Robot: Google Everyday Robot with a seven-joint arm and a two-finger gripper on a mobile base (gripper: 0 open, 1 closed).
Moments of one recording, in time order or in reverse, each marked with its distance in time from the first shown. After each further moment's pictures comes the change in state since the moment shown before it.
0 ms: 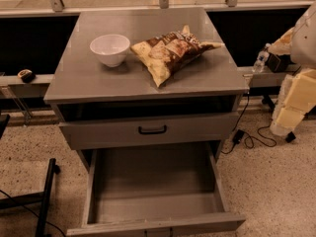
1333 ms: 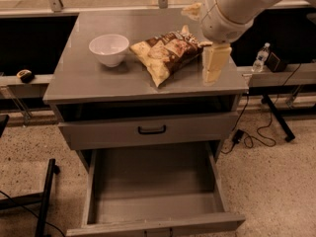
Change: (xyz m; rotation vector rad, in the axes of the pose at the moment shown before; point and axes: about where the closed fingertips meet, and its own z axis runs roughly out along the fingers) arm -0.148 -0.113 0.069 0.266 -0.155 -0.585
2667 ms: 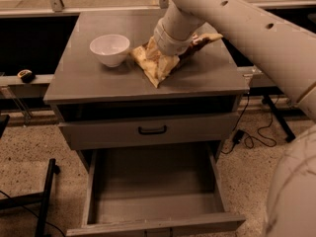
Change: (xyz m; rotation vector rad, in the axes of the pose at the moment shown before) arm -0.036 -0.035 0.154 -0.144 -0.112 -0.209
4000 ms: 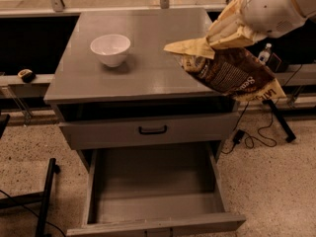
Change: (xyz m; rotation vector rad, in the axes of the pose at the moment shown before) arm -0.004 0.090 -0.223 0.261 -0.210 0.412
